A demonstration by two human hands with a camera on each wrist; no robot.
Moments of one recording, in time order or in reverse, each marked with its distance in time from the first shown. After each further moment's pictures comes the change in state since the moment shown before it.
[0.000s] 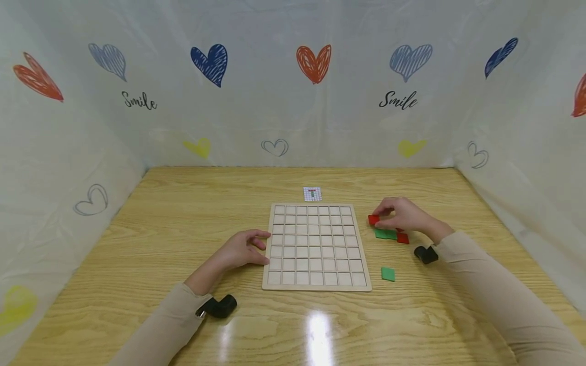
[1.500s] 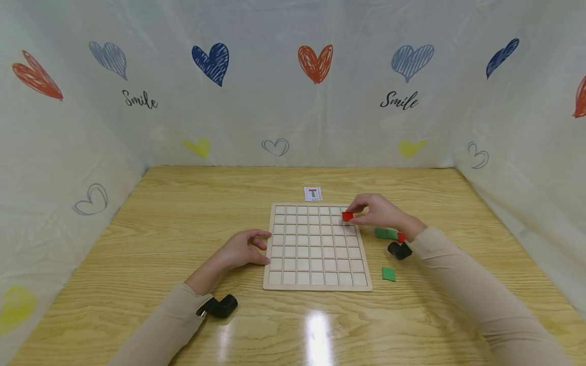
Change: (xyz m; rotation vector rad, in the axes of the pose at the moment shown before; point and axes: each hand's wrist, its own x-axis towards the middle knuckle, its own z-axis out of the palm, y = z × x) left_hand 0.002 -0.003 -0.001 -0.001 0.006 0.001; right_hand 0.039 -0.052 0.017 0.121 -0.011 -0.031
